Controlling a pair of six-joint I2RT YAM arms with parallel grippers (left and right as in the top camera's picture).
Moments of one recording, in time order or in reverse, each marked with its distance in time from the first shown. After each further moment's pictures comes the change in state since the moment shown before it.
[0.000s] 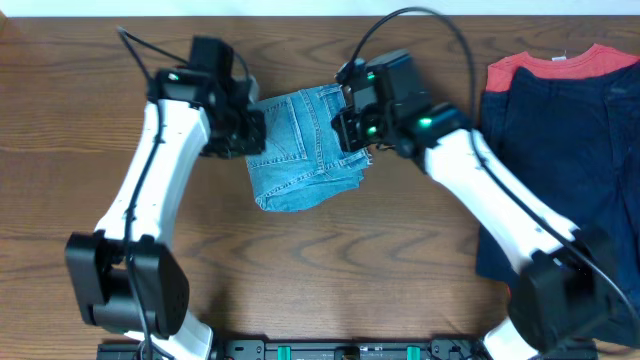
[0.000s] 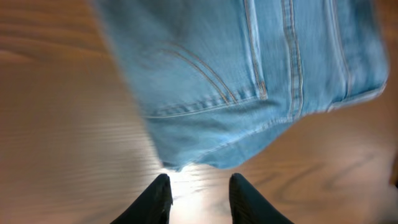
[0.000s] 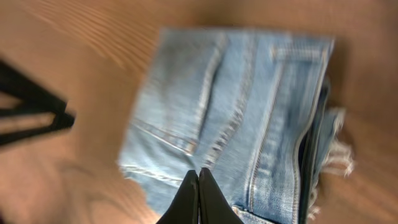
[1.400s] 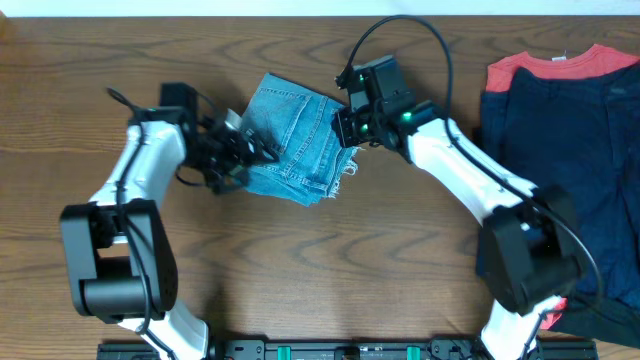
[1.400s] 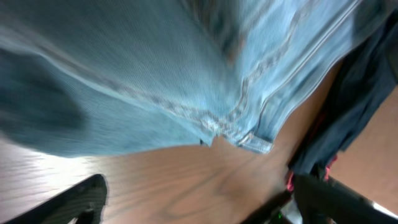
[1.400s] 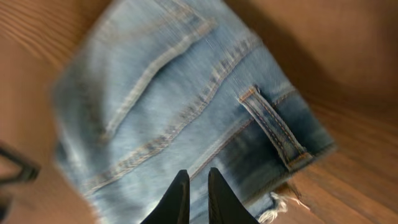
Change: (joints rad) left arm 0.174 0.062 -0.289 0.206 0.437 -0.101; right arm -0.031 0.181 0.001 0.134 0.012 0.006
